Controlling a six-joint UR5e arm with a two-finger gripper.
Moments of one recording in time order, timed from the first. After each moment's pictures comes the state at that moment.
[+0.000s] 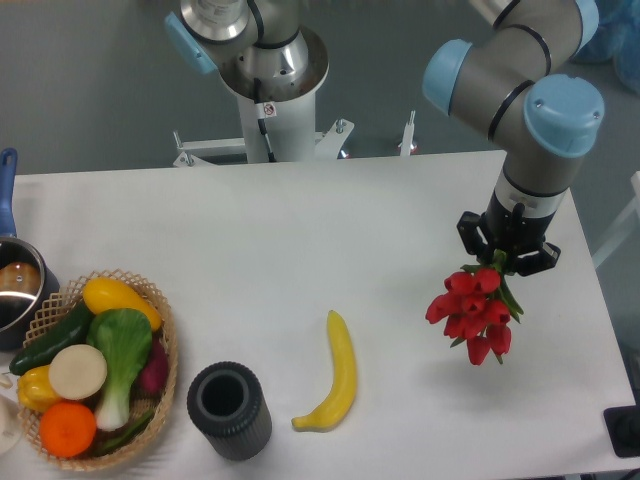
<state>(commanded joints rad) 2.73 -1.97 -1.44 -1.20 1.49 1.26</state>
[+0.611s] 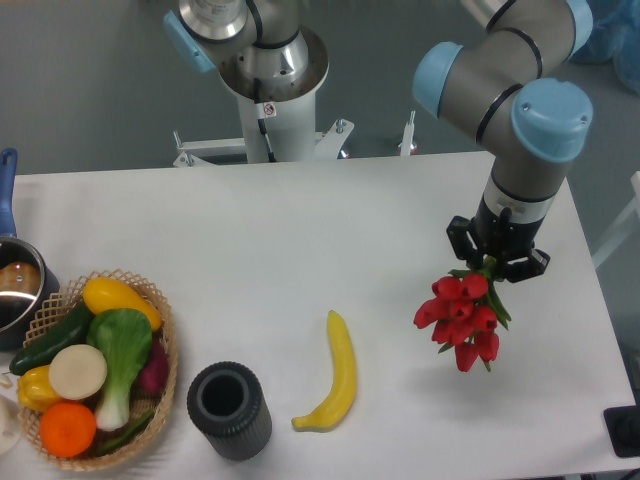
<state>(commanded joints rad) 2.65 -1.97 -1.43 -1.17 1.44 1.13</state>
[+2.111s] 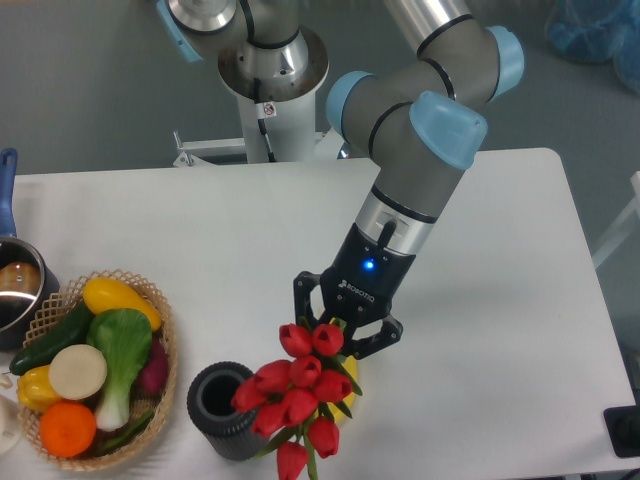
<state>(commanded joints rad) 2.52 -1.94 -1.49 -0.79 0.79 0.84</state>
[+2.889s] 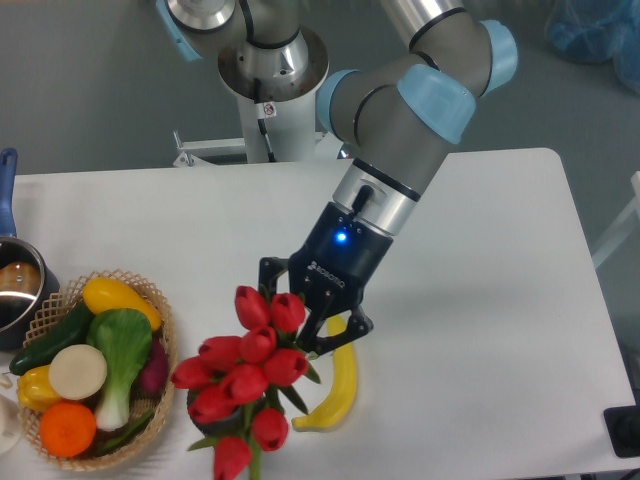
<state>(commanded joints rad) 2.50 -1.93 -1.47 -0.68 0.54 0.83</state>
